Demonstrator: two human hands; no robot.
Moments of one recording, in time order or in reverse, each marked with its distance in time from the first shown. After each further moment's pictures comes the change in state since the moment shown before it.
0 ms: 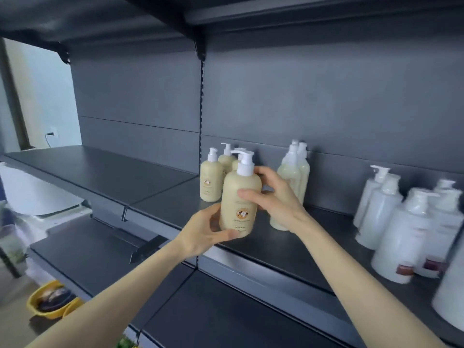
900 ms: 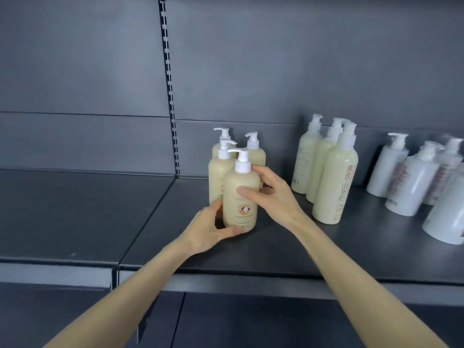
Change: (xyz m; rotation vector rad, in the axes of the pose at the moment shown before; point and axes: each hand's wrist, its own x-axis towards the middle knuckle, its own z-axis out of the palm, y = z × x) left_hand 0.136 -0.152 -0.102 0.004 -0.379 0.137; right_hand 0.121 0.075 0.120 -0.171 0.397 0.166
